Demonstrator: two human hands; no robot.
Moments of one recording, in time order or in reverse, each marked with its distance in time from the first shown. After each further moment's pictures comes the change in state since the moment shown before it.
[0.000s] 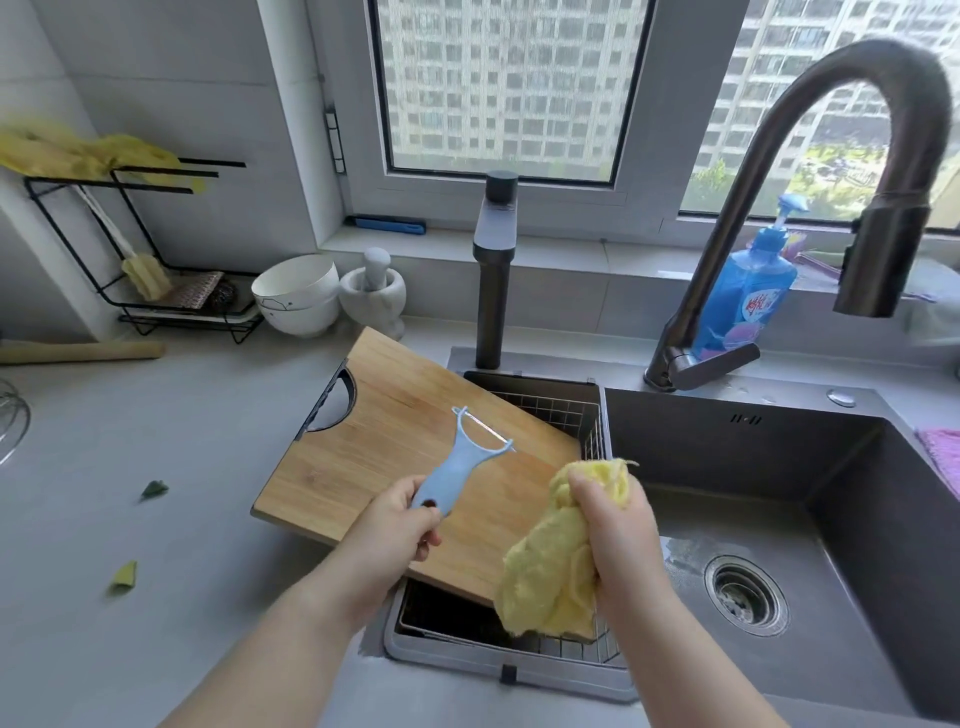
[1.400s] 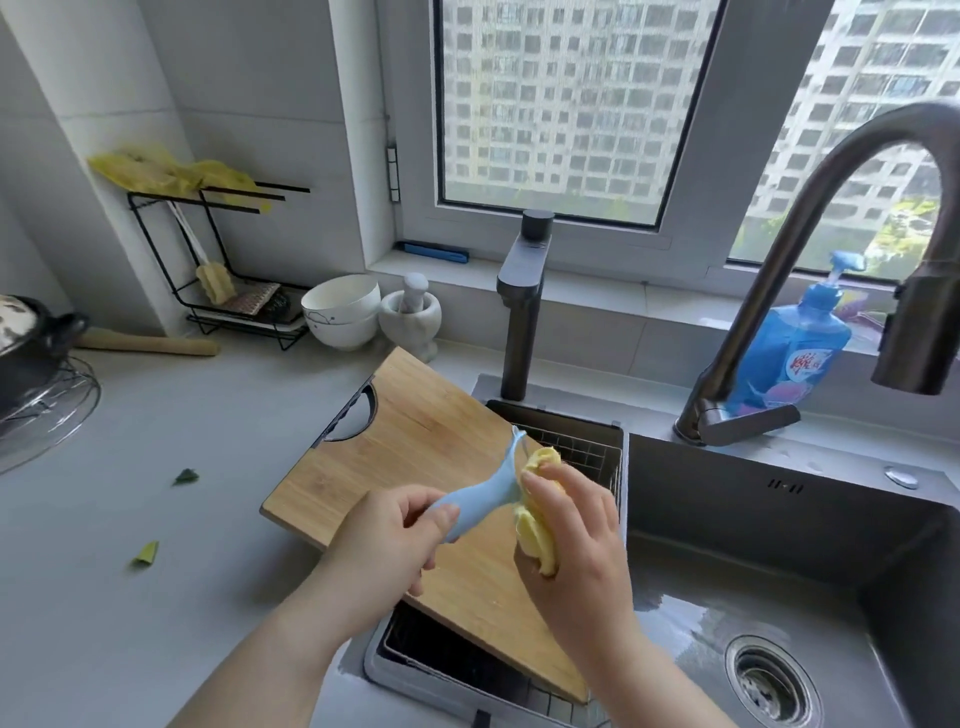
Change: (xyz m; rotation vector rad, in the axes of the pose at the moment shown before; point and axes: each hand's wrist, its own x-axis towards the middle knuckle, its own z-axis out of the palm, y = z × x) left_hand -0.024 0.027 0.012 0.211 0.192 0.200; right_hand 0.027 0.011 0.001 -0.714 -0.064 -1.400
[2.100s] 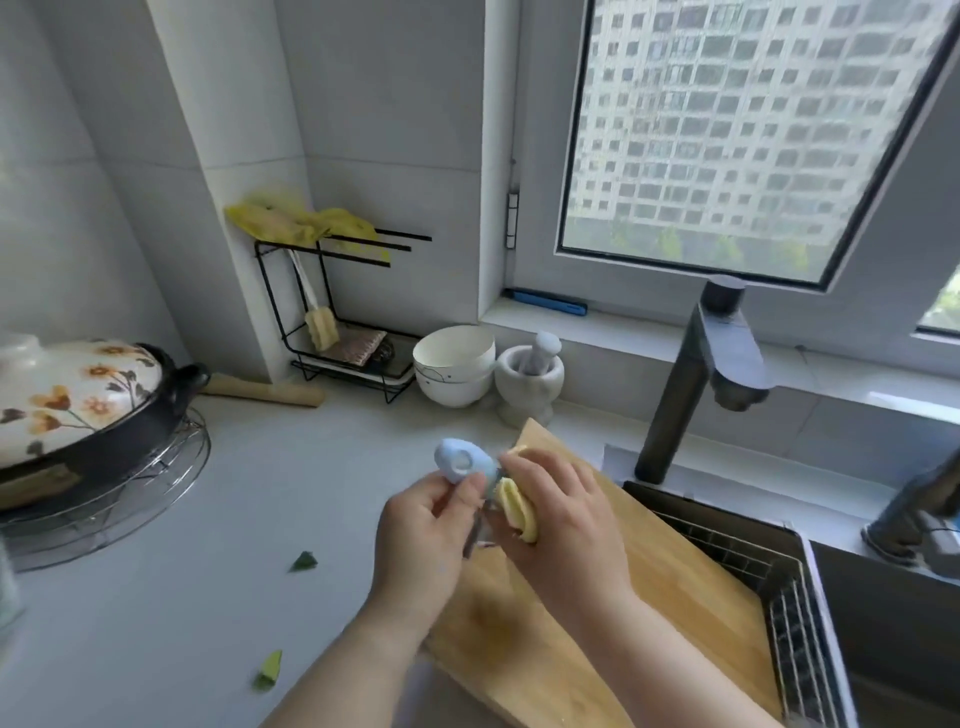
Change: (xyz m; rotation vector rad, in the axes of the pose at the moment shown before) left_hand 0.090 -0.025 -0.114 -0.156 0.436 0.191; right_hand 0.117 -0.075 0.145 -0.073 -0.242 0.026
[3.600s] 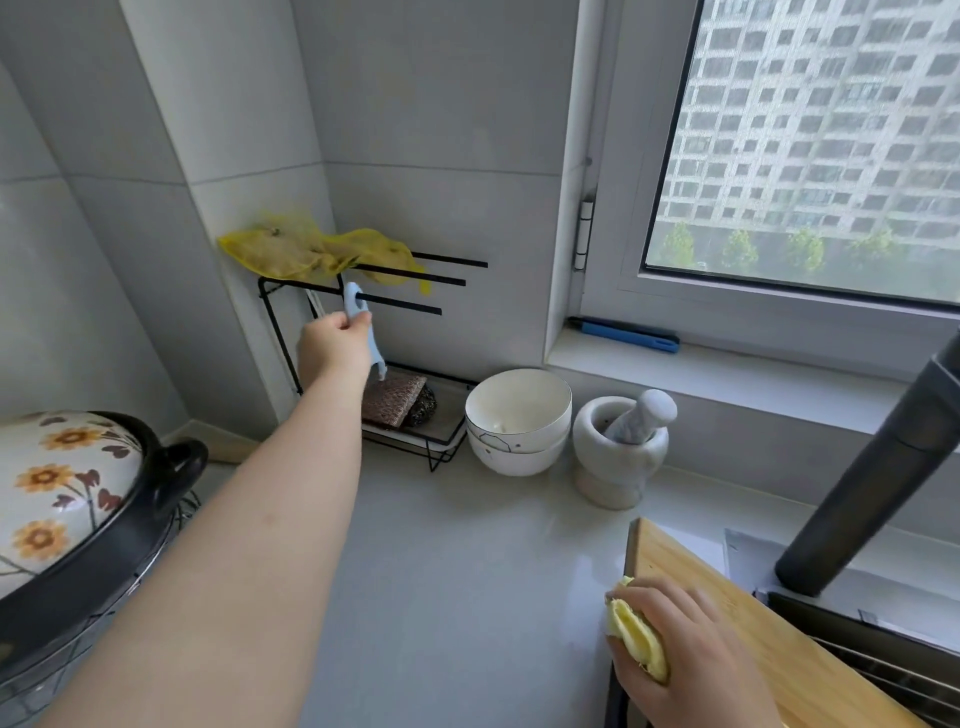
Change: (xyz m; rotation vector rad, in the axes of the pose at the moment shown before) left_hand 0.336 -0.052 -0.074 0.233 0.392 -0.164; right_hand 0.029 0.060 0.111 -0.094 -0.130 0.018
